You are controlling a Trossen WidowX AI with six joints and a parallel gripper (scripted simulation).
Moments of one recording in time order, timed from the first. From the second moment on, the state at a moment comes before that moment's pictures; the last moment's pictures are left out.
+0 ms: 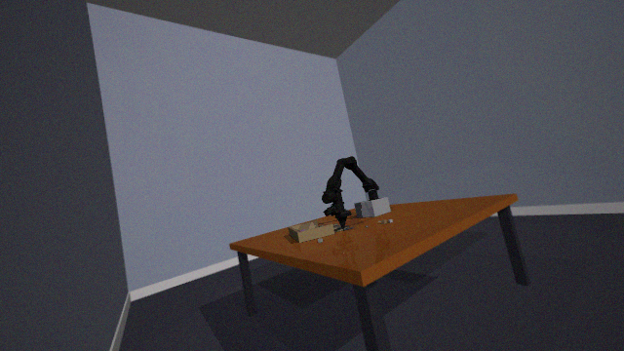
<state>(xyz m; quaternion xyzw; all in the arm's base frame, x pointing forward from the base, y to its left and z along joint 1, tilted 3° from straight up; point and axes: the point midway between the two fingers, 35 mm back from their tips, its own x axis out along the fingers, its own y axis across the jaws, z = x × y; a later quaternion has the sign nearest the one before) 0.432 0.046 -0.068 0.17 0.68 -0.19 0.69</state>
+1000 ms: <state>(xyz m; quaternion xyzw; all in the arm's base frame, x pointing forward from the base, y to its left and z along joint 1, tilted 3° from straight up) 0.428 0.049 -0.068 0.17 0.68 -0.19 0.69</state>
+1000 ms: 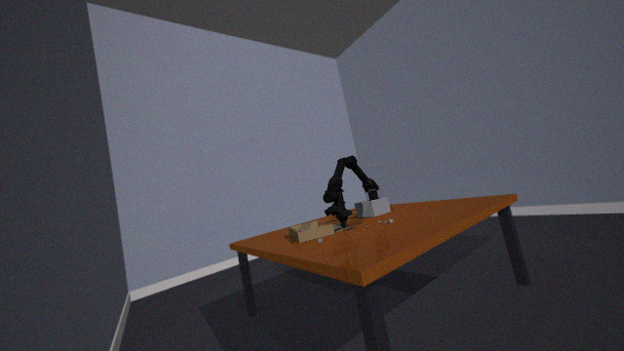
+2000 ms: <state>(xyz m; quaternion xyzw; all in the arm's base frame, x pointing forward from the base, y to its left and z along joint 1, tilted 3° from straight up) 0.389 0.070 -0.070 0.17 0.67 -0.19 0.69</state>
